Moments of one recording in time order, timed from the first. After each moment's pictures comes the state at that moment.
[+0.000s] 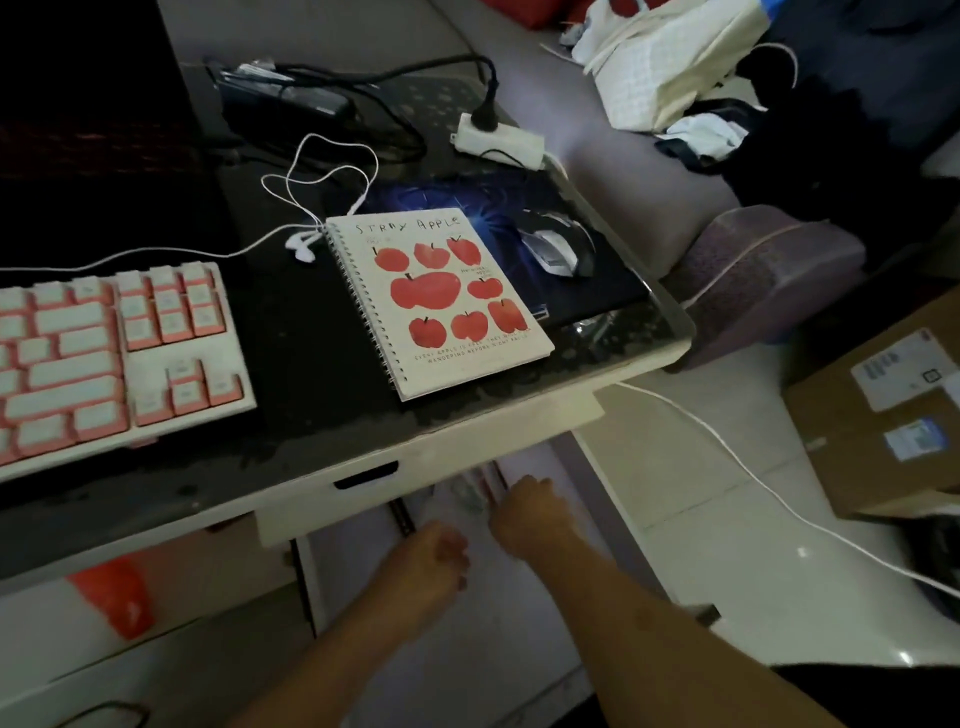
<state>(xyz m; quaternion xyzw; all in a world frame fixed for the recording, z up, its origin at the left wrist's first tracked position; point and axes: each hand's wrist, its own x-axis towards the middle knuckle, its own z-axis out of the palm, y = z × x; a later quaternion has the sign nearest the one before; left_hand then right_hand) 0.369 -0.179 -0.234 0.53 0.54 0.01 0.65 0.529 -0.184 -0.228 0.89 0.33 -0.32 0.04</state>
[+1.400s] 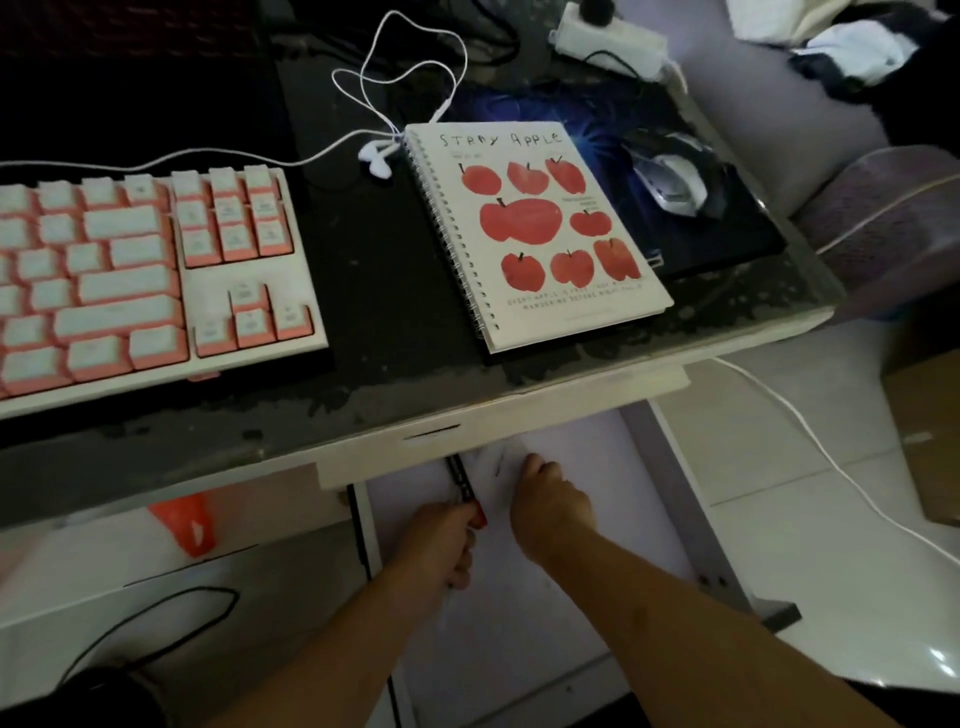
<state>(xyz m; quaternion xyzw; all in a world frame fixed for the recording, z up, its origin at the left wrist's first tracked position) 0.350 -0.171 -0.290 0.22 0.62 0.10 0.75 0.495 -0.178 -0.307 0.81 0.51 -0.22 0.21</state>
